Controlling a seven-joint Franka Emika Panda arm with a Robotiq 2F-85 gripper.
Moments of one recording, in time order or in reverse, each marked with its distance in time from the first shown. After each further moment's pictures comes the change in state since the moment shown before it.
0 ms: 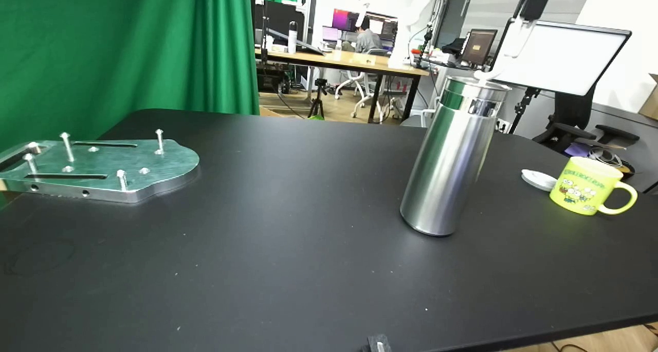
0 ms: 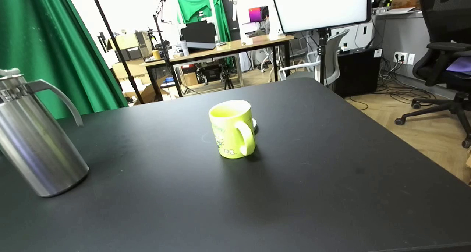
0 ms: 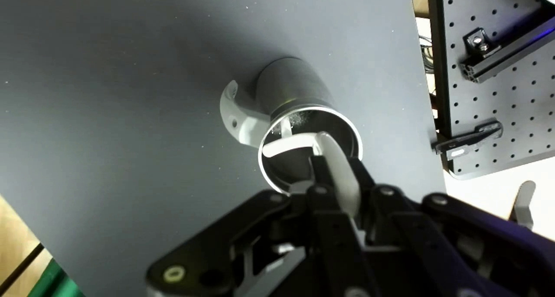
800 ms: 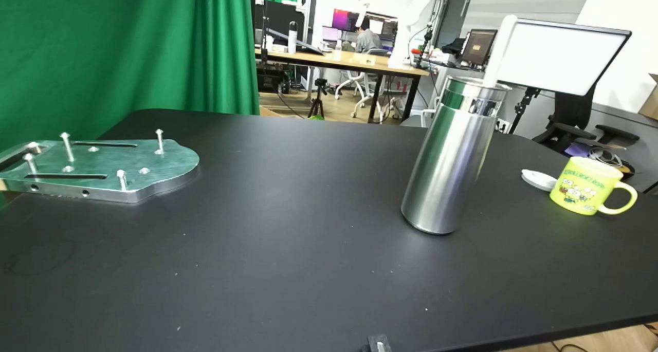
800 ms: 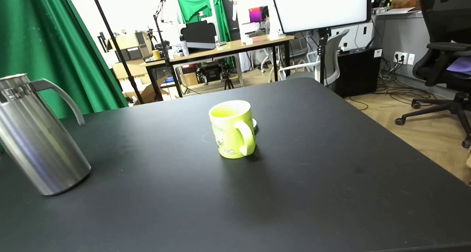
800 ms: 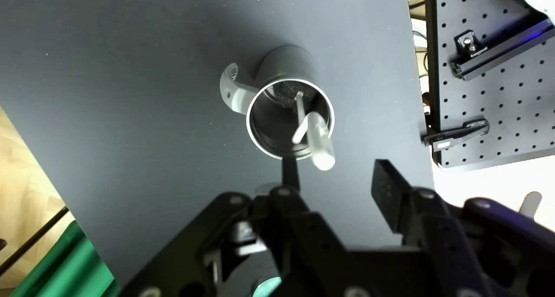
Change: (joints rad) arm 0.008 -0.119 0.033 0.034 -0.010 -0.094 -0.001
